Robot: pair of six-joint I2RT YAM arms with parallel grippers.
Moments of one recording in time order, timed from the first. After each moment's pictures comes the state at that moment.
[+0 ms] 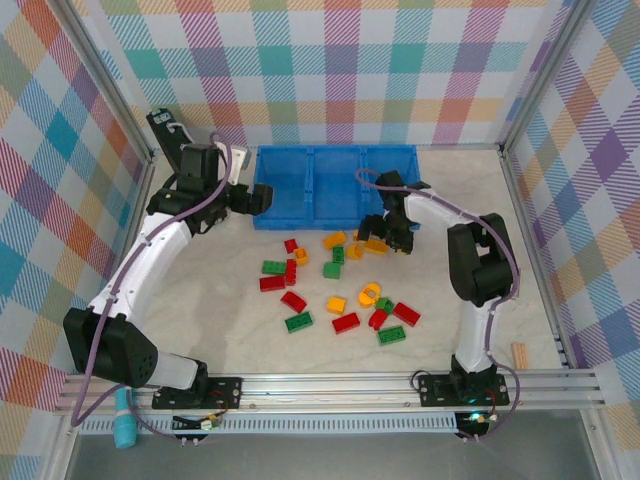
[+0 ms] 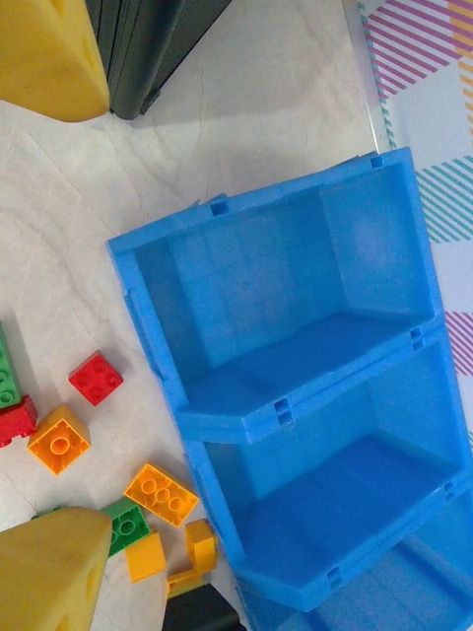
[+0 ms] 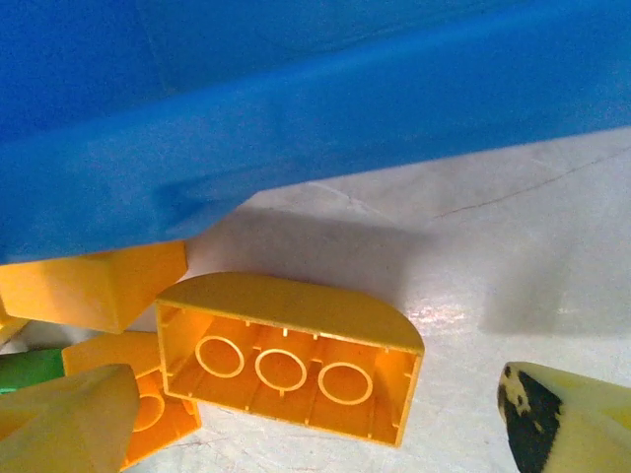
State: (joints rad) left arm -0.24 1.40 1.37 -0.64 0.14 0.03; right arm 0.38 1.98 1.44 -0.85 -0.13 0.58
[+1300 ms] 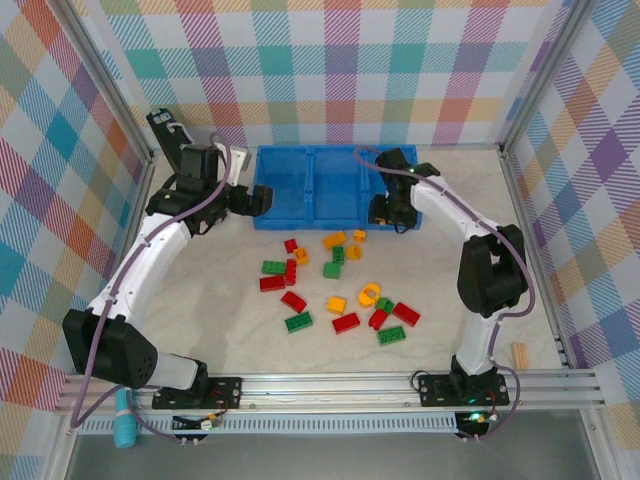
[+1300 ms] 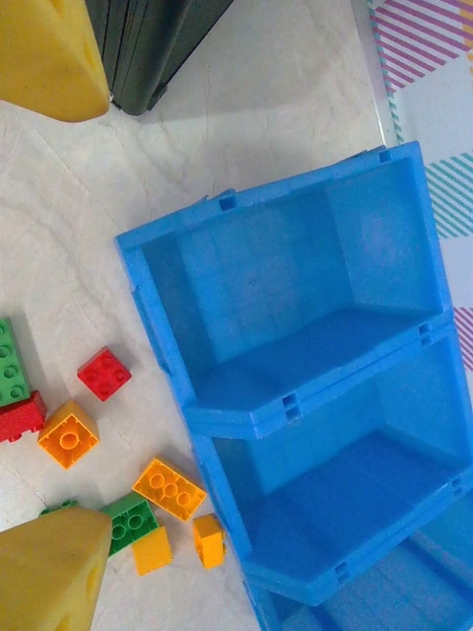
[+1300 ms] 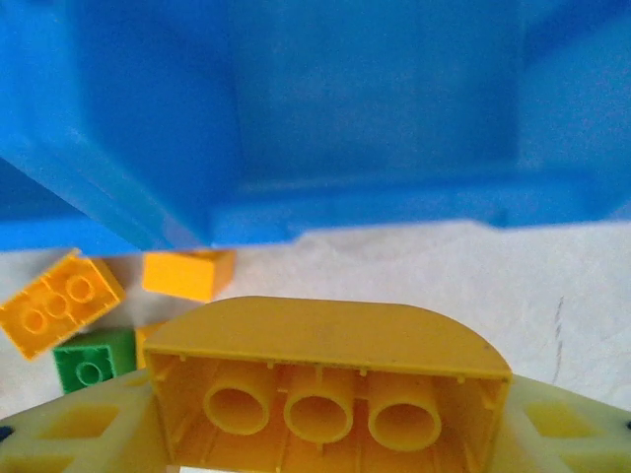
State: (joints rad) left arm -0.24 1.40 1.37 -0.66 0.15 0.03; right arm 0.40 1.89 1.64 -0.99 0.07 0.45
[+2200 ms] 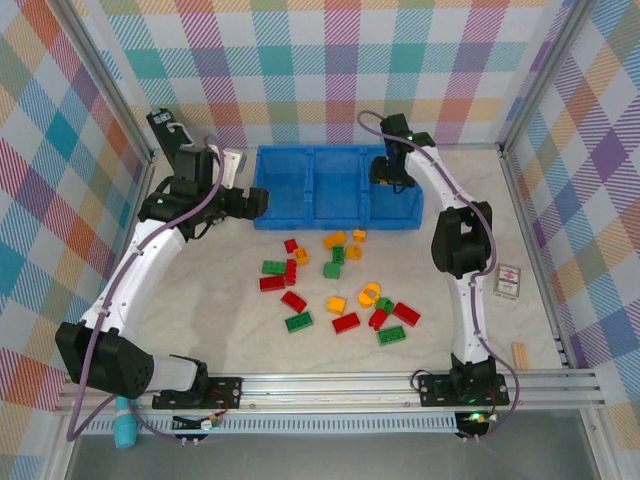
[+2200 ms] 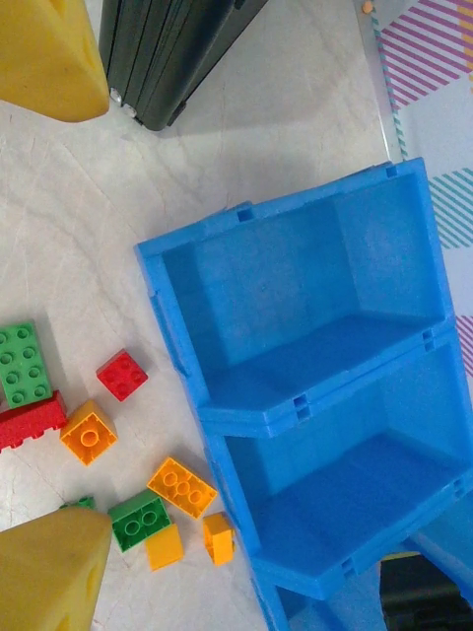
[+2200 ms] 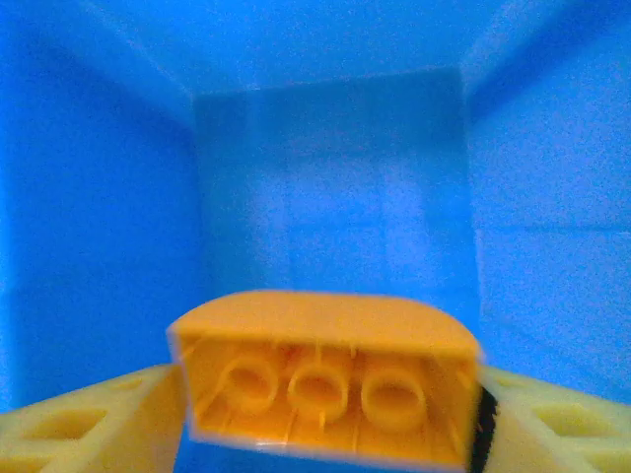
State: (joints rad) left arm -0.24 1.34 1.37 -0.72 0.13 0.02; right arm 0.29 2.33 2.22 -1.01 0.10 0.34
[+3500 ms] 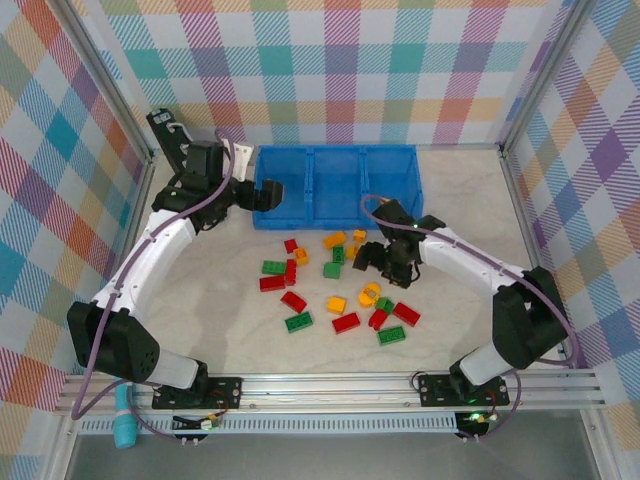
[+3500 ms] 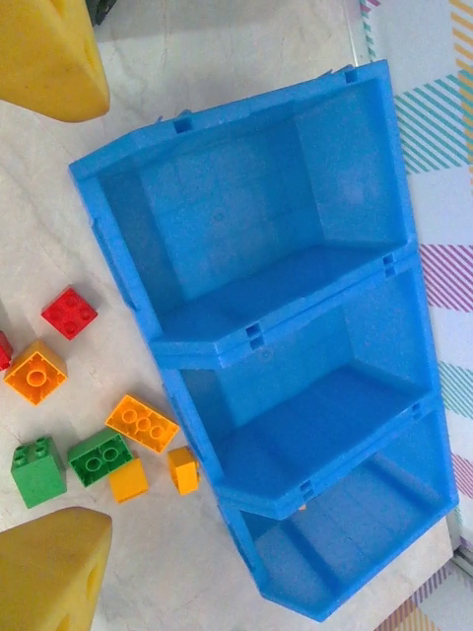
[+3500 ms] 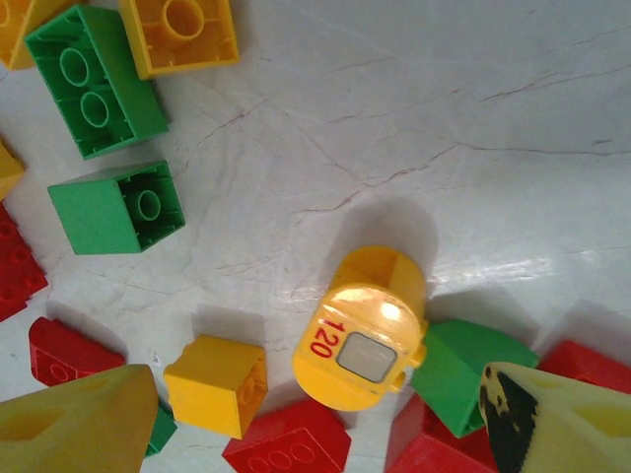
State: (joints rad) left arm -0.26 1.43 1.38 -0.58 0.26 -0.03; right arm 0.57 1.53 1.08 -0.83 -0.17 0.87
